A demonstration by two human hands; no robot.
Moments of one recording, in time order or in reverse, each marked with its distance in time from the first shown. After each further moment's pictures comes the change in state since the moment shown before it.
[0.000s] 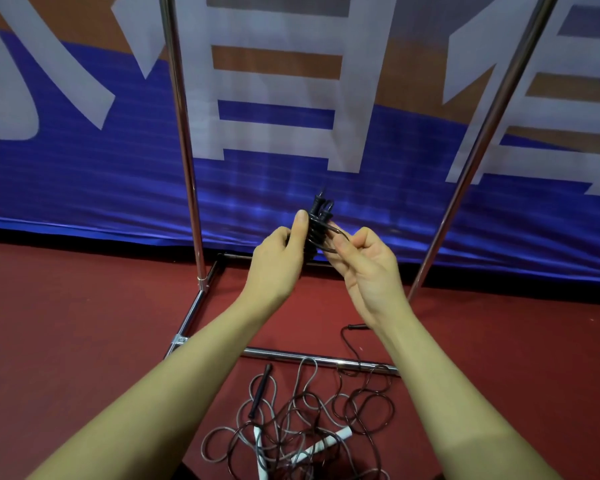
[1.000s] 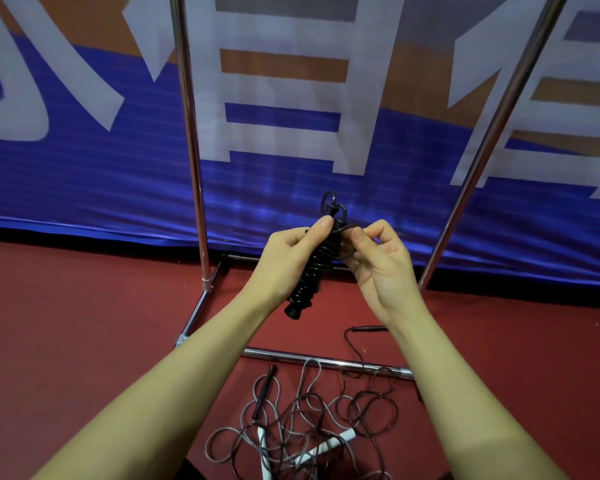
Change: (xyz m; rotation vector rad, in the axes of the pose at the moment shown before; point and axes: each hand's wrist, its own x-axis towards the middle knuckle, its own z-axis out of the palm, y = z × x) left_hand -0.009 0.014 -0.016 -0.378 -0.312 0.005; right_hand 0.002 -0.011 -0.003 -0.017 -0.038 -0.027
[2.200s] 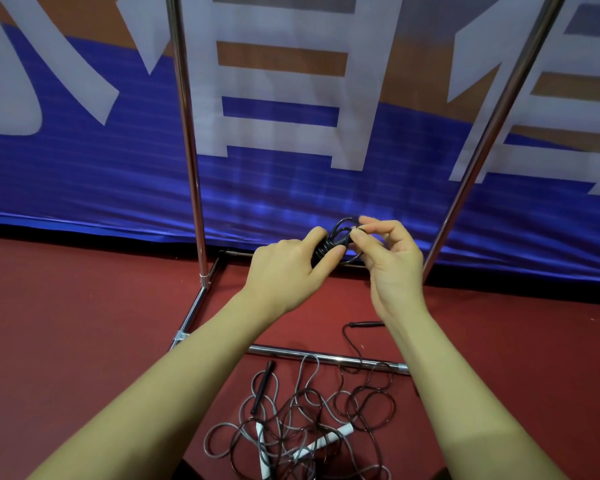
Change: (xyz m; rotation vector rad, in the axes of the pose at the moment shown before) left_hand 0.009 -0.025 0.001 1.182 0.157 0.339; right_hand 0.001 0.005 -0.005 -0.285 0.325 -0.110
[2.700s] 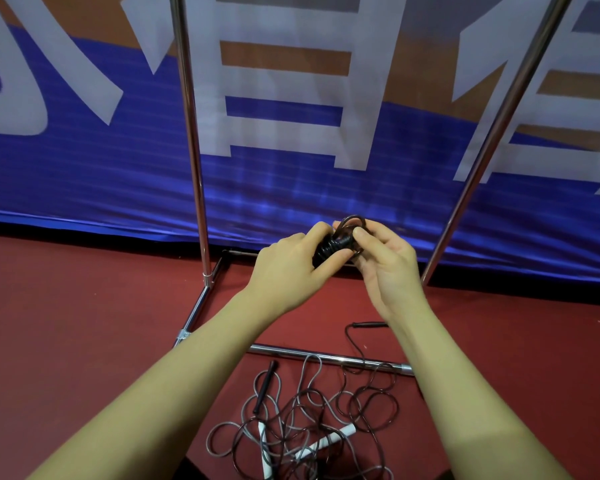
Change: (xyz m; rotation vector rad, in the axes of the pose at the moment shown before) left_hand -0.001 0.002 -0.006 -0.141 -0.010 -0.004; right_hand 0.001 0.001 0.001 0.128 -0.203 0.146
